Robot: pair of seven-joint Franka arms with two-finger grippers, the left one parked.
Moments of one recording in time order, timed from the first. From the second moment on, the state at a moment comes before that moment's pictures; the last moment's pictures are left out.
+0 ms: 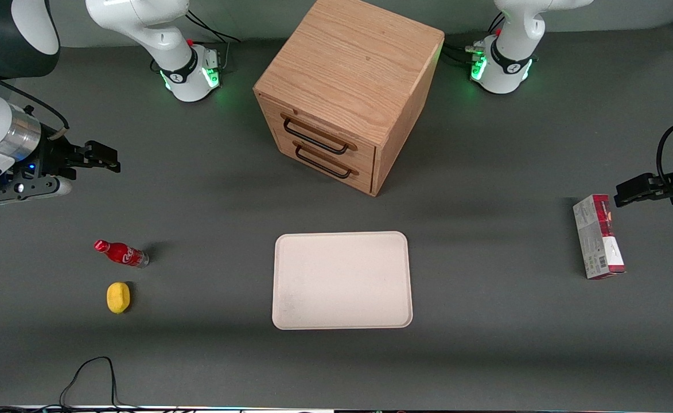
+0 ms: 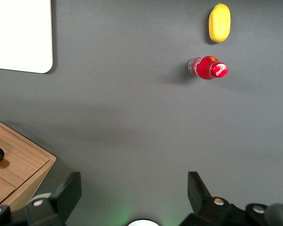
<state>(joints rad) 0.17 0.01 -0.11 -1.70 0.02 1.56 -0.05</state>
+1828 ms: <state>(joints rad) 0.16 0.02 -0.32 -1.67 0.02 1.57 -0.22</state>
